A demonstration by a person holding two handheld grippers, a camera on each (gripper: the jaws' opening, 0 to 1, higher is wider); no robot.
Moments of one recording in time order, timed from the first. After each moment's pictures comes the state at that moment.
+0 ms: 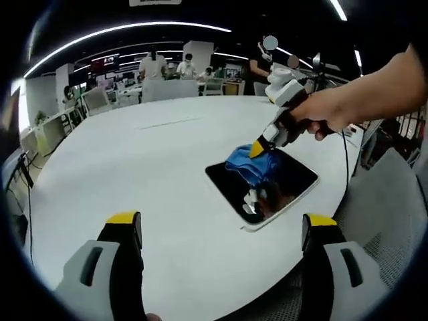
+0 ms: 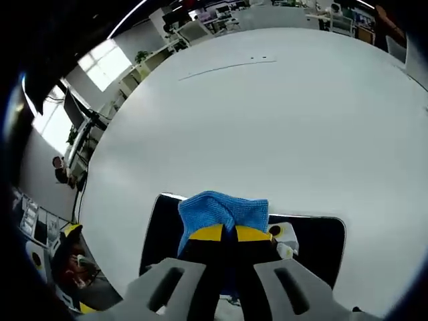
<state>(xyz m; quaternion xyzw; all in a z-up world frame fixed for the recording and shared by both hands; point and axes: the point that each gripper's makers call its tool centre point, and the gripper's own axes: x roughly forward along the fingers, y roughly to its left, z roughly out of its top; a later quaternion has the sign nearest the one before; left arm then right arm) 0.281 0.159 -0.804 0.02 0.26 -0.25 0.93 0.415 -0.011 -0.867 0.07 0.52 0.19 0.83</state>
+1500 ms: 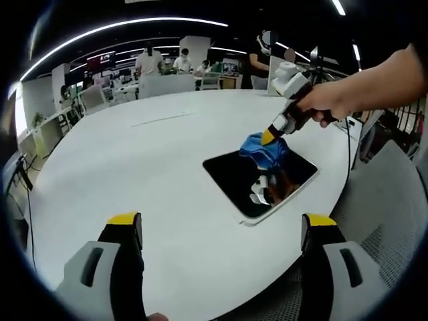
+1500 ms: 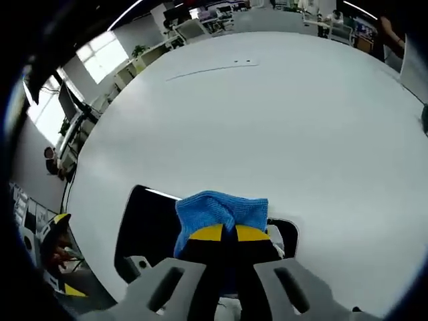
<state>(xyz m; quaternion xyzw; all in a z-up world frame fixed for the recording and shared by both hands) 0.276 0.154 -0.809 0.05 0.27 -0.27 0.93 0.412 -0.064 -0.869 0.04 0.52 0.16 0.84</state>
